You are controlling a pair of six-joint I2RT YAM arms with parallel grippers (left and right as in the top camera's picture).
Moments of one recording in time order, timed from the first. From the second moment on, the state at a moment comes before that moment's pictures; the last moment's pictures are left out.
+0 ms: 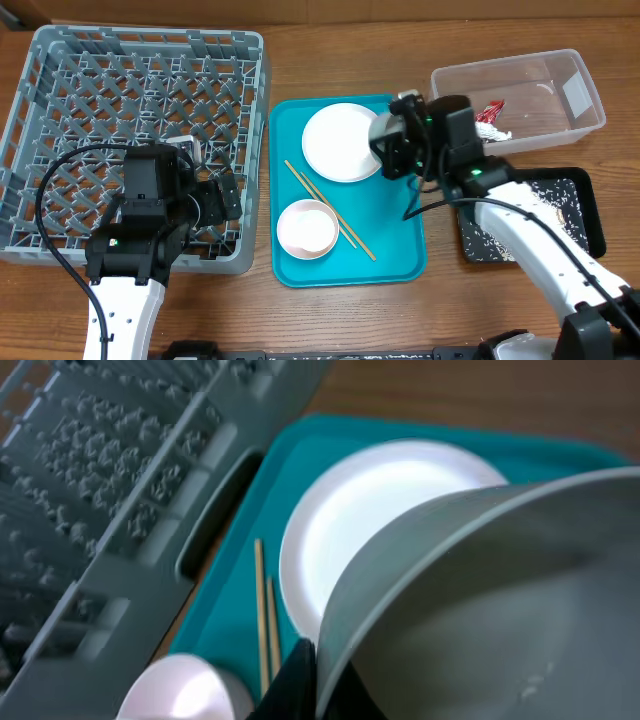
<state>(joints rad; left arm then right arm) -0.03 1.05 1.00 -0.89 0.06 -0.20 0.36 1.50 1.01 -0.23 -0.37 0.18</state>
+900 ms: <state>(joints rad) -0.03 1.05 1.00 -0.89 0.06 -0.20 0.47 1.91 1.21 -0.21 -0.25 0.15</state>
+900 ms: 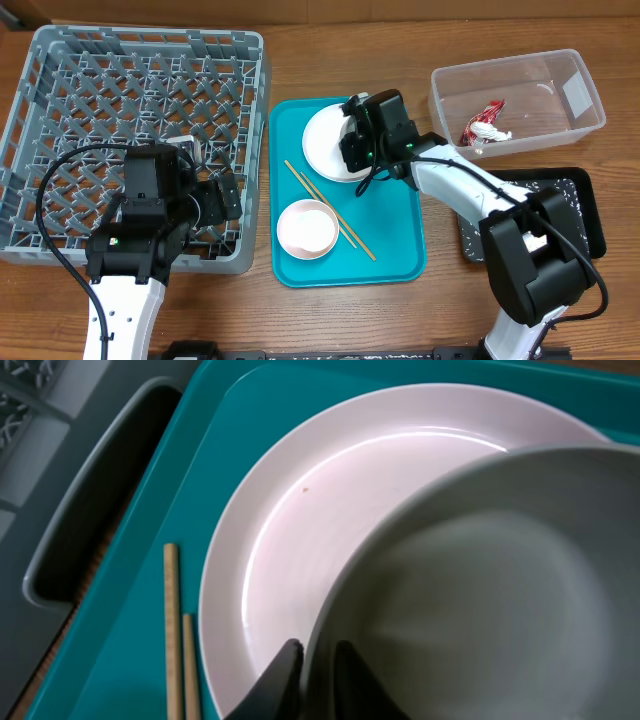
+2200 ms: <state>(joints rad) -0.03 1.05 1.00 -0.89 0.06 -0.20 0.64 1.64 1.23 -0.91 -0.30 0.35</state>
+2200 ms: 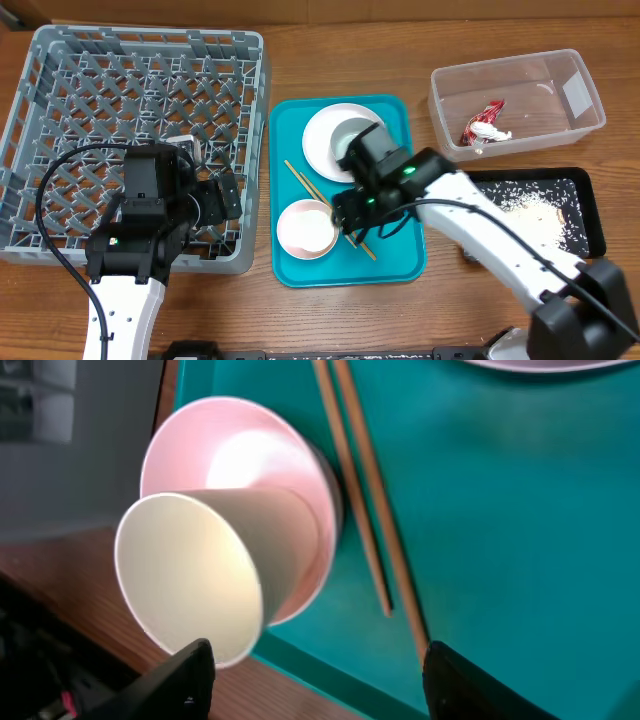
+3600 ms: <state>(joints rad) -0.03 1.10 1.00 -0.66 0.52 -0.22 0.09 1.70 1.43 -0.81 -1.05 0.28</state>
